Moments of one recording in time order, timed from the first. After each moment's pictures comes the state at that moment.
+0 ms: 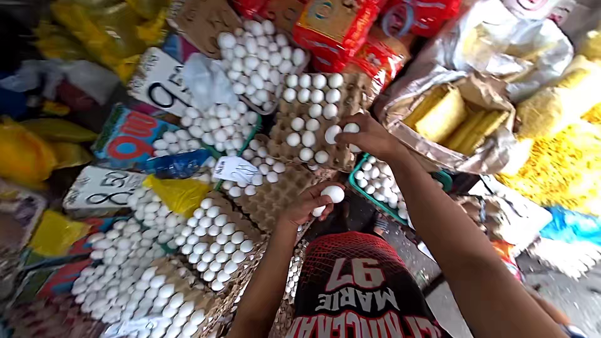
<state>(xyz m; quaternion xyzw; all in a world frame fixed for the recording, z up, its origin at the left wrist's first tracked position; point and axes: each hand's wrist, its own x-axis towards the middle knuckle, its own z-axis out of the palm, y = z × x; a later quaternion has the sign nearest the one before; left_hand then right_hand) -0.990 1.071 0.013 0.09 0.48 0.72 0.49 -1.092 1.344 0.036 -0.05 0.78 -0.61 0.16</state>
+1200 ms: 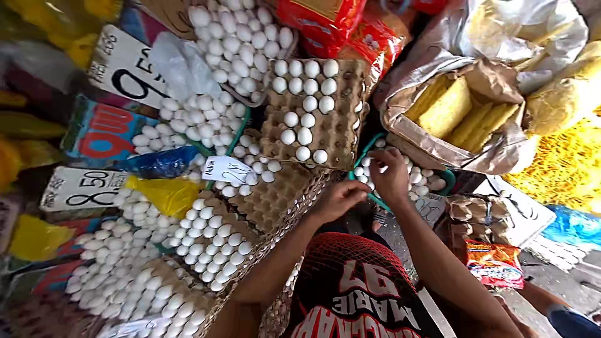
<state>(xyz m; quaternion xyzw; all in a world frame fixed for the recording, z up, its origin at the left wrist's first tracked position) -0.997 1.141 0.018 0.16 0.72 0.55 0.38 -0.988 1.339 -0.017 0.14 0.88 -0.45 0.00</state>
